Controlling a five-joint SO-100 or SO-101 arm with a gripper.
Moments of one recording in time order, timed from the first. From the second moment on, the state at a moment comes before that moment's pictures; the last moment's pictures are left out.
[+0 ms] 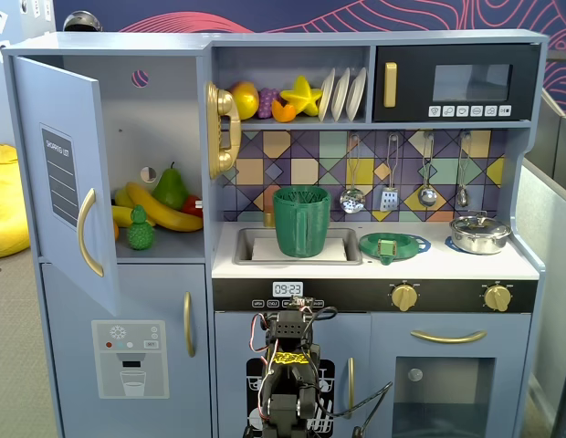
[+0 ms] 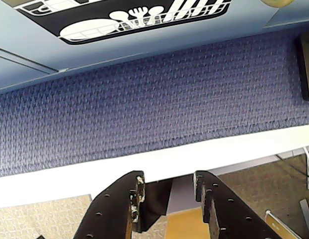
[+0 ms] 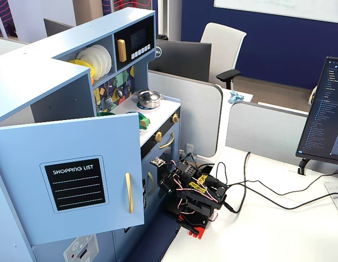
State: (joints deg) arm 2.9 182.5 171.3 77.3 -86.3
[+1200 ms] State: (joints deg) arm -43.9 142.0 145.3 0.1 -98.9
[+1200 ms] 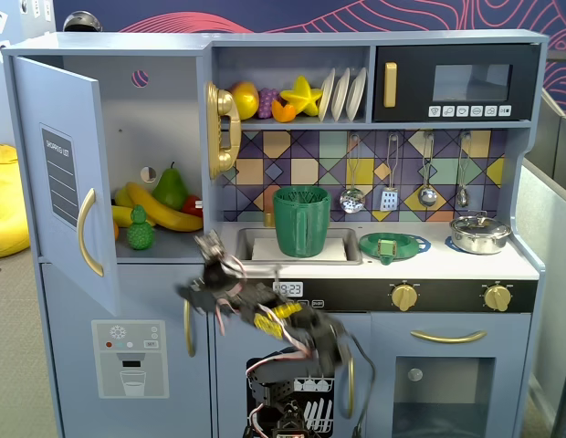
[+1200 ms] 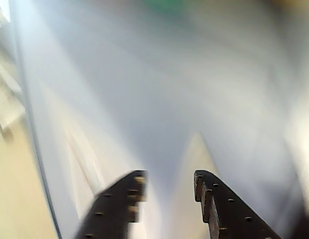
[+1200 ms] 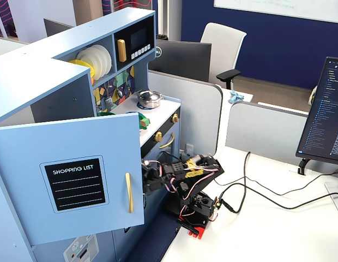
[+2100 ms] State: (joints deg) arm -40.3 104.6 107.5 -9.1 -99.9
